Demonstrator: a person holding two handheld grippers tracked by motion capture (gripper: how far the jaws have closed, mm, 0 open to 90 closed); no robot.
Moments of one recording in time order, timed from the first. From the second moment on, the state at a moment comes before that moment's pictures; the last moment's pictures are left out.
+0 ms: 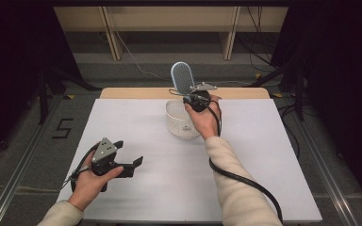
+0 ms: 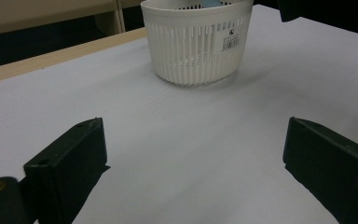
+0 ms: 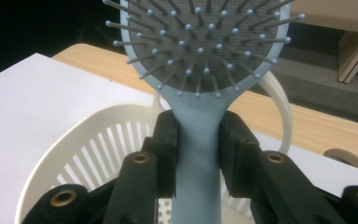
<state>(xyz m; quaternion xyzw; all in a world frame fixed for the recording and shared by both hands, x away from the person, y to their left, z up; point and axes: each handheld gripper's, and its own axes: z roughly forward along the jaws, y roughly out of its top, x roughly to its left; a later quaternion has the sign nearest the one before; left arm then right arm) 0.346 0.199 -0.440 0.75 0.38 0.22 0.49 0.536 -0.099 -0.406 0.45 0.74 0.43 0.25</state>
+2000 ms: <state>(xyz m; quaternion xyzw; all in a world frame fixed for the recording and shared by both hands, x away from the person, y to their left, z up) 0.346 0.198 -0.440 0.75 0.38 0.22 0.49 0.512 -0.102 -0.415 0.38 0.79 0.39 0.27</state>
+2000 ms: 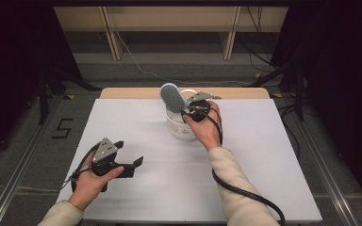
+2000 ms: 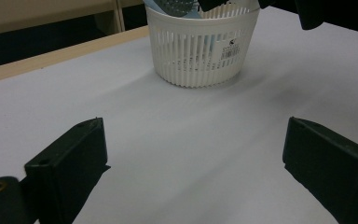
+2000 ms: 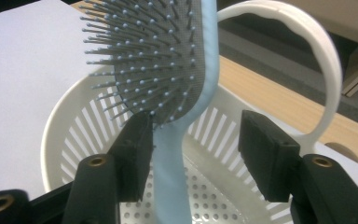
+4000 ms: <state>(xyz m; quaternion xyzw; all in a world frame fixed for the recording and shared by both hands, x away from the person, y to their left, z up) 0.347 0.200 -0.441 0.75 0.39 0.23 0.48 0.468 -0.189 -0.370 0.33 0.80 0.43 0.25</state>
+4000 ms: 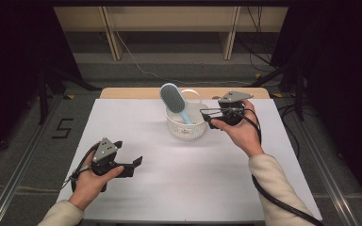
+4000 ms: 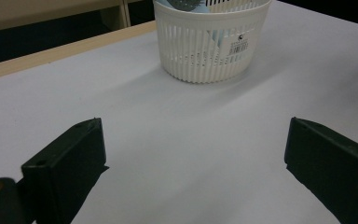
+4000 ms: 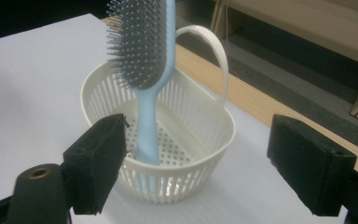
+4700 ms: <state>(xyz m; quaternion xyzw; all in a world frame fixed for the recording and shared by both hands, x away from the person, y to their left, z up) 0.348 0.203 -0.441 0.75 0.40 0.23 0.48 0.419 -0.230 -0.378 0.32 0.79 0.46 0.26</state>
